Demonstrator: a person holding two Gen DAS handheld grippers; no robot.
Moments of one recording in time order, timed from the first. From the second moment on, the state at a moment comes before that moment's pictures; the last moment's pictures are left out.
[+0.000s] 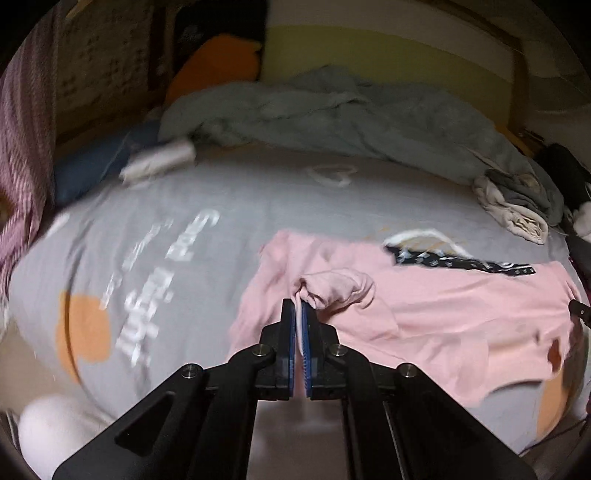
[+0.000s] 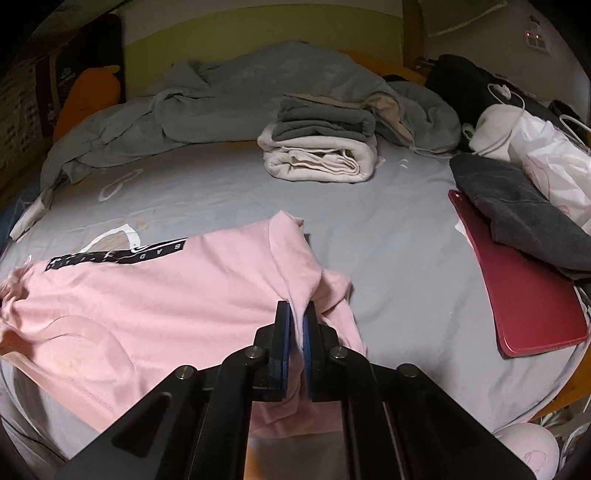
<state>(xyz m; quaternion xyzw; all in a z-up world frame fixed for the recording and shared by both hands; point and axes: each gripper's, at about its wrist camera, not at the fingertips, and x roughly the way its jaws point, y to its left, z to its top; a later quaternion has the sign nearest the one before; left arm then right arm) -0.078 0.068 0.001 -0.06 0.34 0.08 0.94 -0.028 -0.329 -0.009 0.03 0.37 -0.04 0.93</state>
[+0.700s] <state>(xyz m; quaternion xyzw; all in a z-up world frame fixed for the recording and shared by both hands) 0.015 0.110 0.006 -0.13 0.41 -0.01 0.90 -0.007 -0.360 0.010 0.10 0.37 0.01 0.93</state>
